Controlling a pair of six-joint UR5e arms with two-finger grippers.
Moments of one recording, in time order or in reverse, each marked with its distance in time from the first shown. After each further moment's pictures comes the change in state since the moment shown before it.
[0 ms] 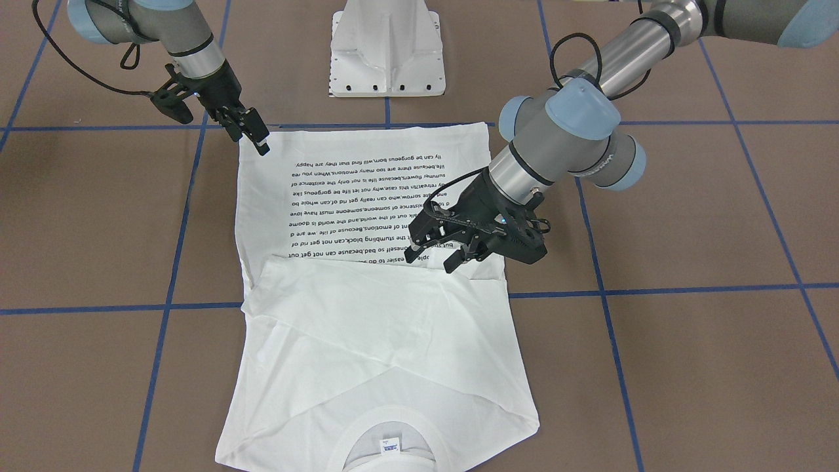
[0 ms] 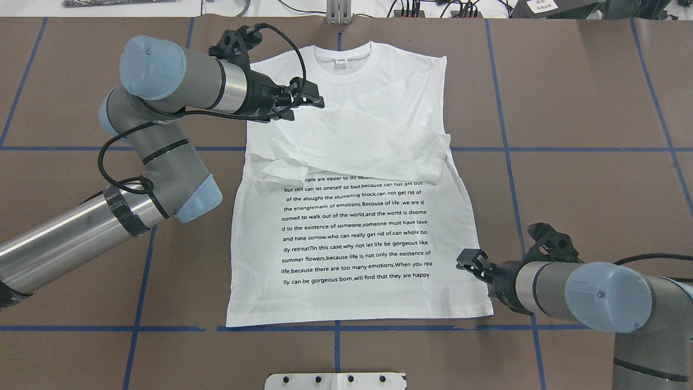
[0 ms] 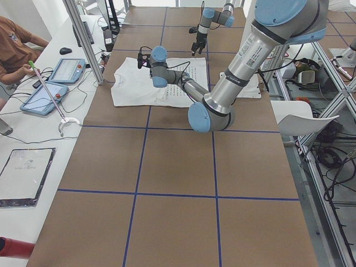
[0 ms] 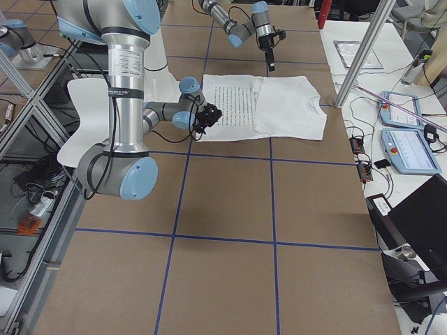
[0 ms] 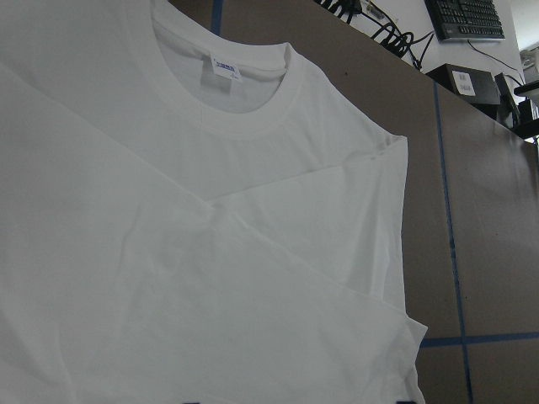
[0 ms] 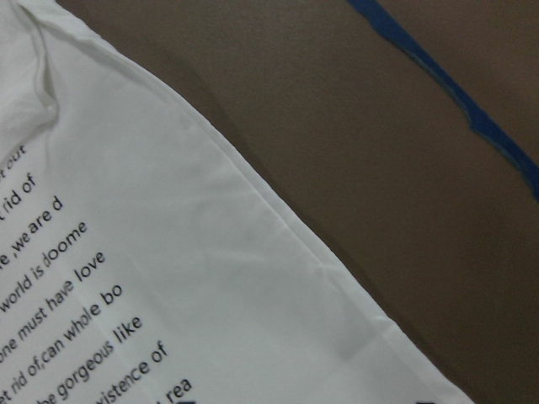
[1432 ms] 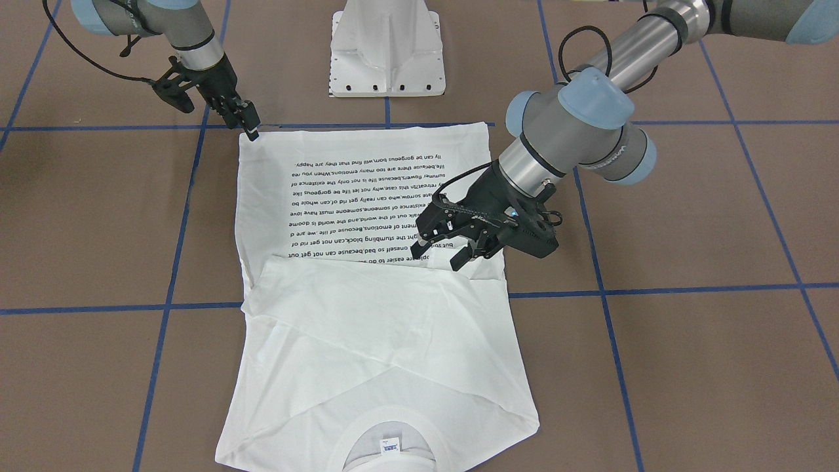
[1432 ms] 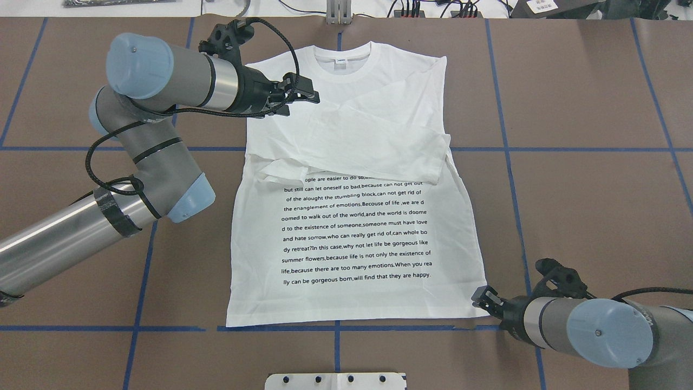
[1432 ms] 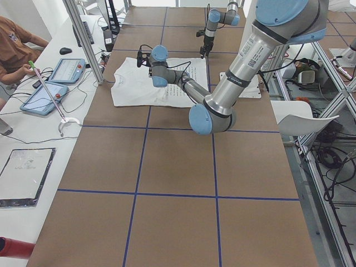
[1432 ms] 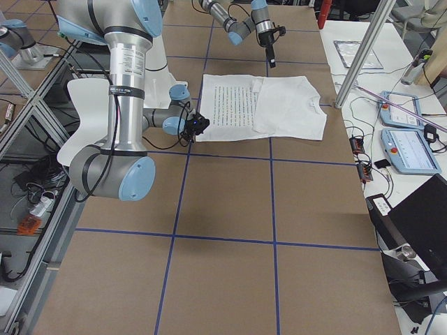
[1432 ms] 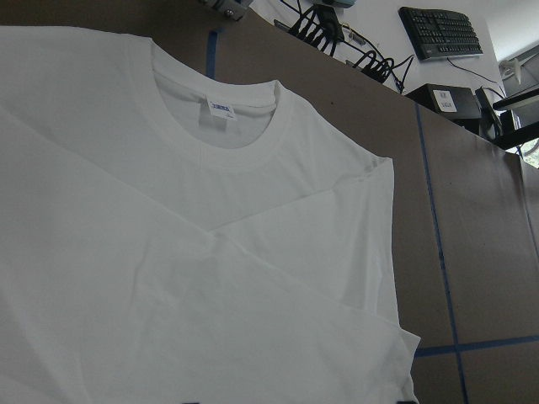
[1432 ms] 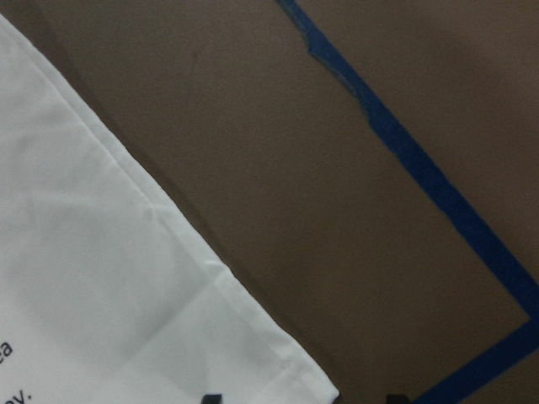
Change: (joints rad) left arm -0.007 0.020 -0.035 -0.002 0.009 0.005; right arm -0.096 -0.066 -0.001 -0.009 -0.020 0.037
